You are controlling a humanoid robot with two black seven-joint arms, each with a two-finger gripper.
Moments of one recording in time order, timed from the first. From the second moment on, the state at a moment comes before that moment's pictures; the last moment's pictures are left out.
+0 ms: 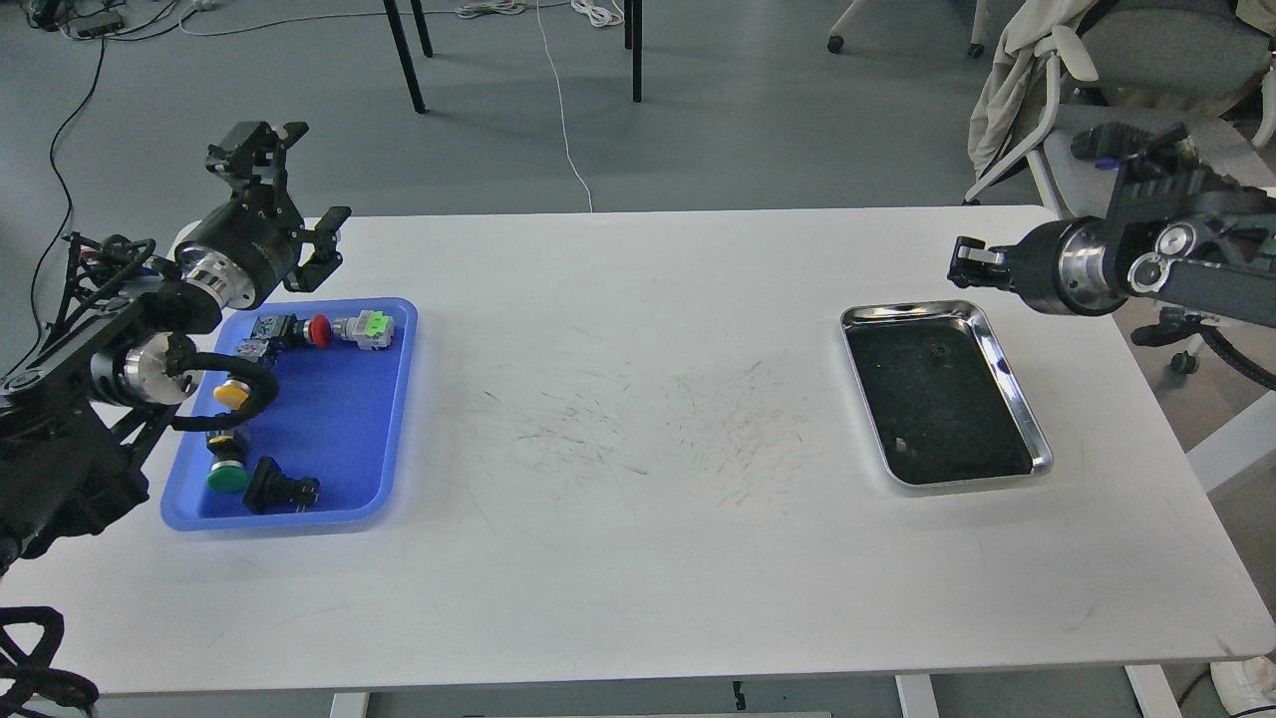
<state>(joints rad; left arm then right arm) -0.75 0.41 -0.79 -0.67 0.32 -0.29 -0.20 1.45 -0.66 -0.55 1.11 -0.61 0.14 -0.13</state>
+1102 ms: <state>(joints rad) -0.75 0.41 -0.79 -0.67 0.35 -0.28 -0.21 1.20 -0.65 -0.40 1.14 -0.72 0.08 -0.13</state>
